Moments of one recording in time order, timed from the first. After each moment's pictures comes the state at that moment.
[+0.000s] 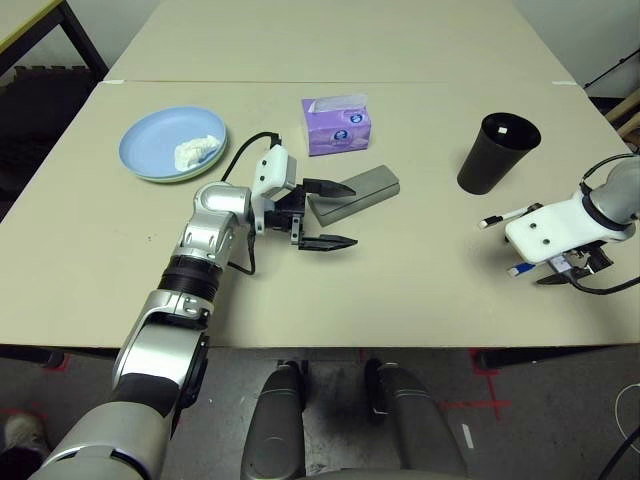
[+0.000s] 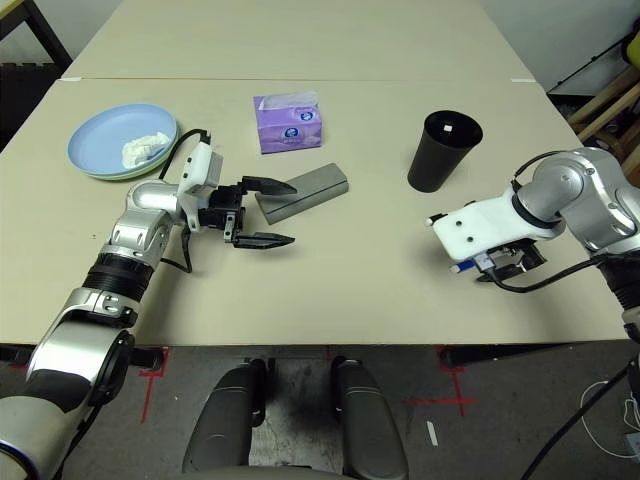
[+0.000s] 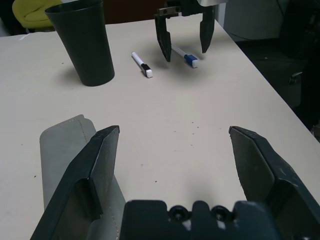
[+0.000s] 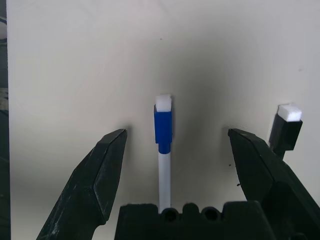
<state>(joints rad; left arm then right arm) -0.82 0.38 -0.12 0.59 -0.25 -0.14 -1.46 -0.74 -1.07 0.38 0.34 -0.28 -0.33 1.58</state>
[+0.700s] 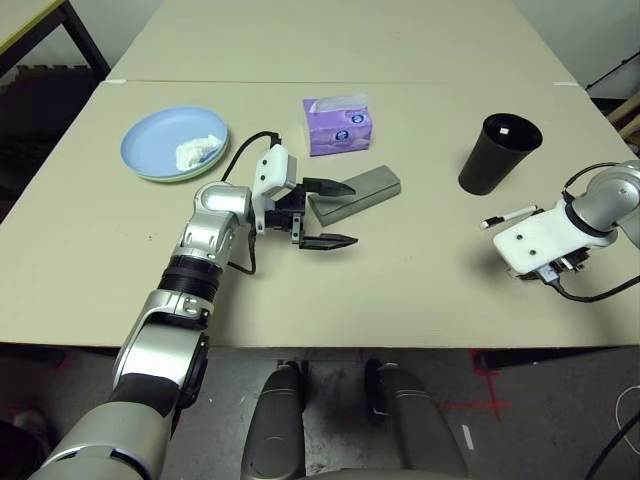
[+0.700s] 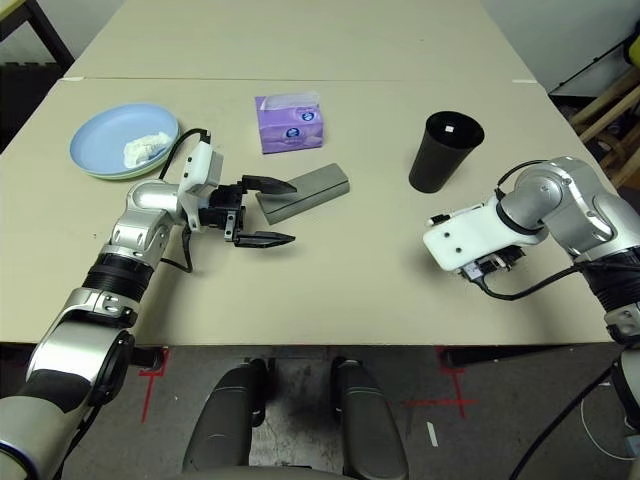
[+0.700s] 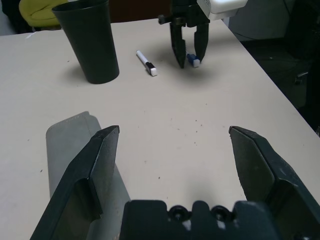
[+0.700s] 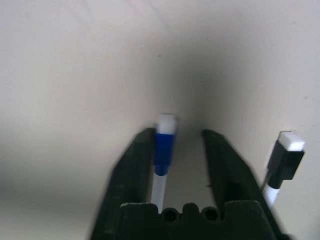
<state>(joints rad) -0.82 0.38 -0.12 0.59 -0.25 -0.14 -1.45 -0.75 -1.02 0.40 0.37 -0.34 -0.37 1.56</state>
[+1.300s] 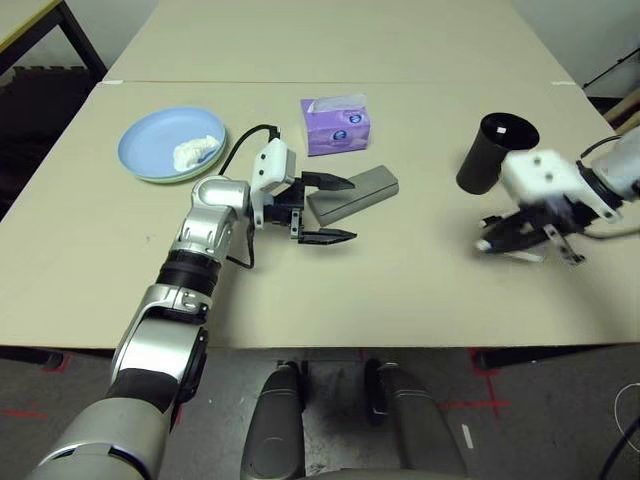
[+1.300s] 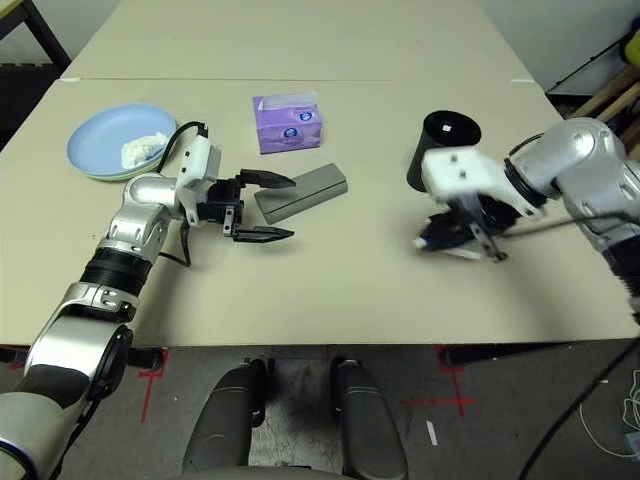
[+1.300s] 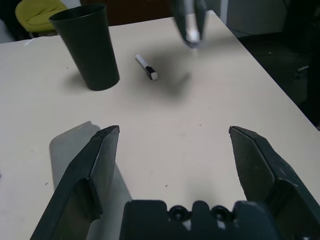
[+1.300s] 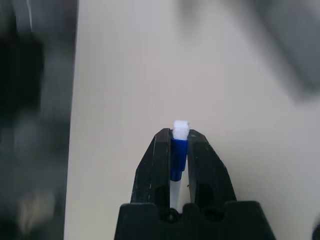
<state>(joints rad) -0.85 0.38 -0.13 0.61 -0.25 -0.16 -1.45 -0.89 -0.95 0.30 0.20 0.35 0.39 1.55</state>
